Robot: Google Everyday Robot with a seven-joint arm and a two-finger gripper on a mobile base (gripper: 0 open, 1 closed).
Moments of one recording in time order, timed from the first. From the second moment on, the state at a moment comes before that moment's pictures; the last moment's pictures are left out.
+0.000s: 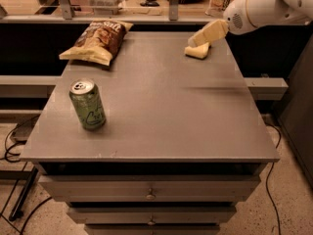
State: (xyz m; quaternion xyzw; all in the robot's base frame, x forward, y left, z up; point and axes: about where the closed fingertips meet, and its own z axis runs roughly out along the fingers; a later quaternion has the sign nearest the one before) arm 0.734 -0.151 0.965 -0.38 0.79 0.11 0.46
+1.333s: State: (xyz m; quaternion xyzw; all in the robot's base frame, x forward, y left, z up) arm 0.799 -0.134 0.909 -0.28 0.80 0.17 0.50
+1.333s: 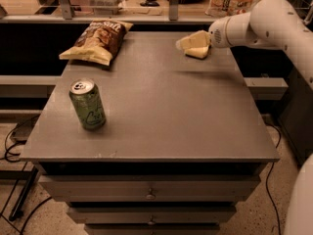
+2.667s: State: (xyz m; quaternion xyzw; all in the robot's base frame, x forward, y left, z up) arm 0.843 -0.140 0.842 -0.21 0.82 0.17 0.50
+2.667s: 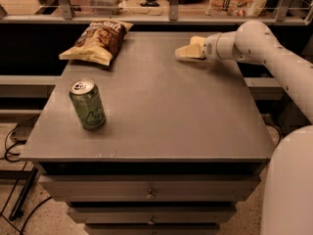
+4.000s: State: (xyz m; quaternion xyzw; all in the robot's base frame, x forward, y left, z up) arm 0.832 -0.093 0.896 -0.29 0.78 0.19 0.51
